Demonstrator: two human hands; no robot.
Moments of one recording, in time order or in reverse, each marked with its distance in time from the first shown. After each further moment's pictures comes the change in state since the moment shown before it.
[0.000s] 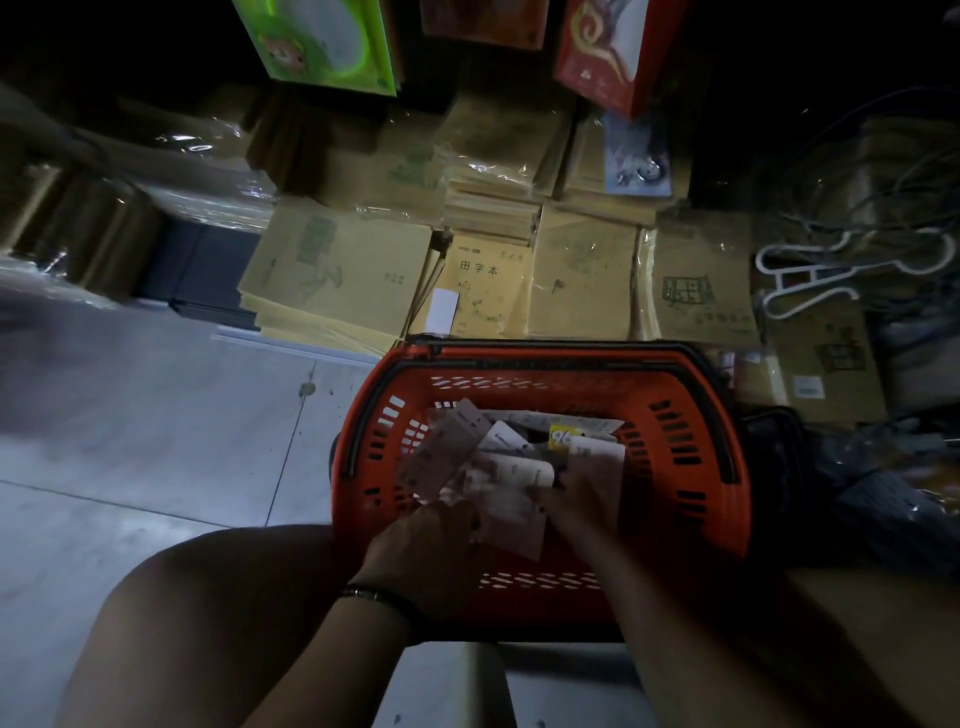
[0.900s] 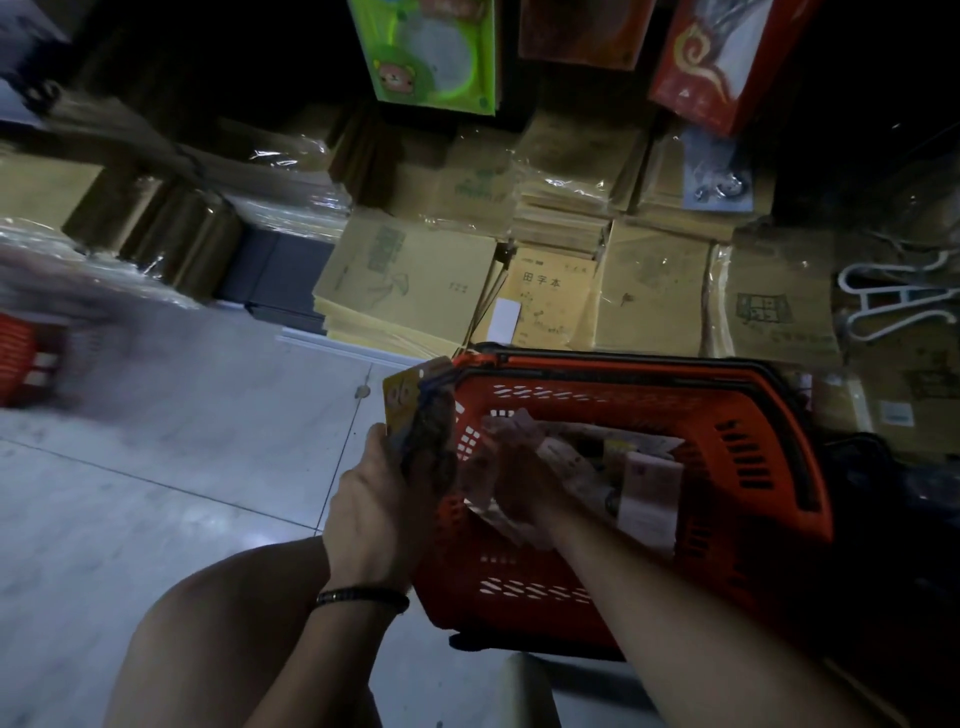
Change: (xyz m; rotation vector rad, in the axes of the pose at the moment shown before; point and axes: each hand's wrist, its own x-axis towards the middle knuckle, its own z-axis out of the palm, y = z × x) left_hand -0.022 -0.059 -0.038 -0.378 0.752 -0.290; right_hand -0.051 -0.118 0.071 -0.399 -0.255 -0.401
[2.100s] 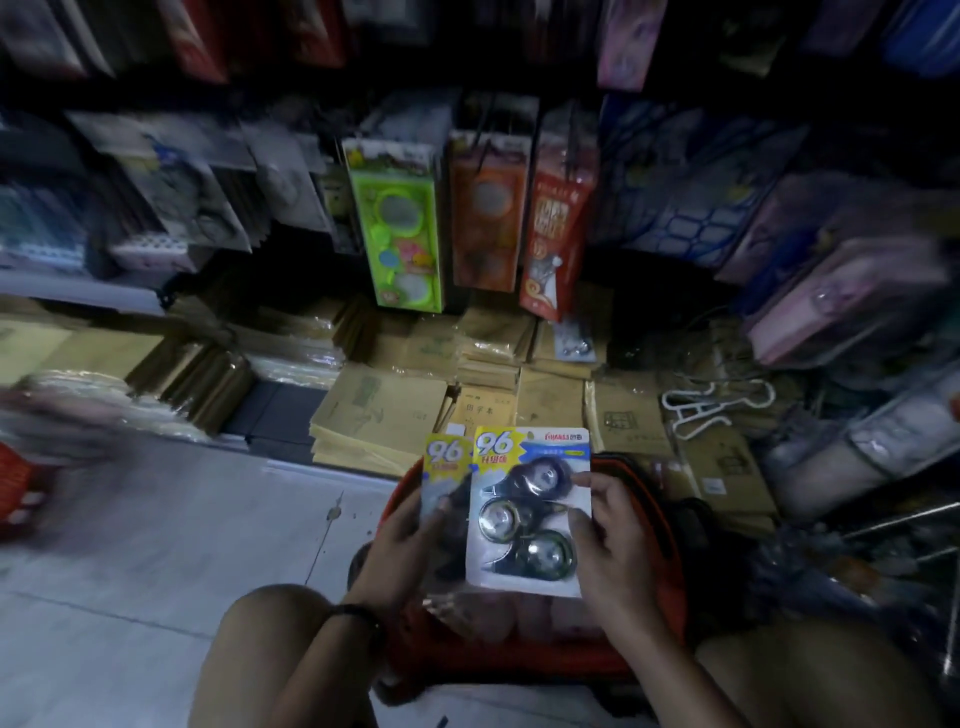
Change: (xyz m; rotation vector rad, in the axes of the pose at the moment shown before) left_hand -0.084 0.052 -0.046 -0.750 -0.366 0.157; right_hand -0.254 -0.010 -0.100 0.574 0.846 -0.495
